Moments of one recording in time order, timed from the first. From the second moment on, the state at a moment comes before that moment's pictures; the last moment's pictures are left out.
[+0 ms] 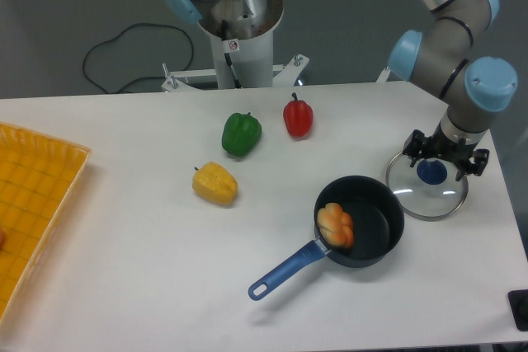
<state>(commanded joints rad) 2.93 -2.11 -1.59 -1.01 1.55 1.23</state>
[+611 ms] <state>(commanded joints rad) 2.93 -2.14 -1.60 -0.98 1.55 1.23</state>
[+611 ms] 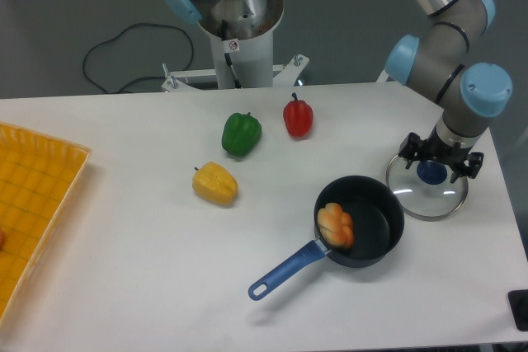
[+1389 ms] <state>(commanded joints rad) 2.93 -2.13 -1.60 -0.97 1.55 1.23</state>
